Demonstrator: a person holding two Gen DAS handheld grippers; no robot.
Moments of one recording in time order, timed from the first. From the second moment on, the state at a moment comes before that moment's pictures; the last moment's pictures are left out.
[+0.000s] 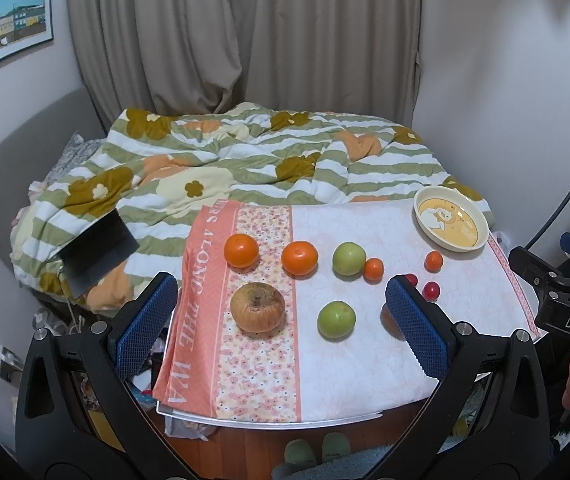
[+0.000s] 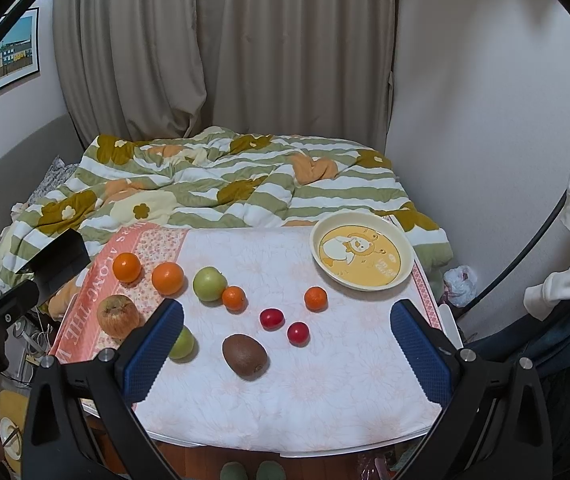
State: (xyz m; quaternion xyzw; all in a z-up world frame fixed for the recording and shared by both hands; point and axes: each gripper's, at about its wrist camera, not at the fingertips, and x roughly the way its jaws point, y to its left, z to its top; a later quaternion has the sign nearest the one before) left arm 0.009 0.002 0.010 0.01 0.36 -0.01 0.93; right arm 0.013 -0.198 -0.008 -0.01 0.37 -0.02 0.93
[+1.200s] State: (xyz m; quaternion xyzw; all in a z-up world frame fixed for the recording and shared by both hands) left arm 0.086 -0.067 -0.155 -0.04 0.52 0.02 0.85; right arm 0.092 -0.280 -0.163 -0.07 0.47 0.14 0.87
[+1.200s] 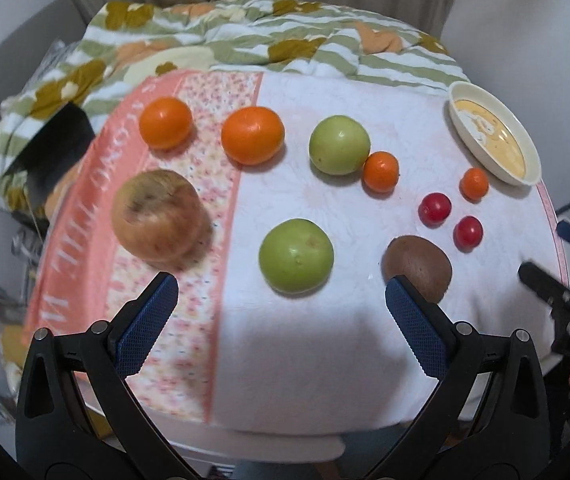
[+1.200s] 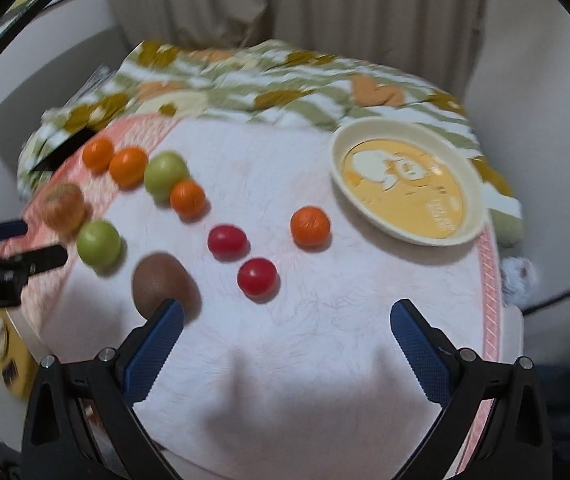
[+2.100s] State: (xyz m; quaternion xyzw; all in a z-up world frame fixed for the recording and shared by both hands) left arm 0.123 -0.061 -0.214 -0.15 0.56 0.07 0.81; right arm 0.130 -0.262 -0.231 -0.17 0.49 0.28 0.81
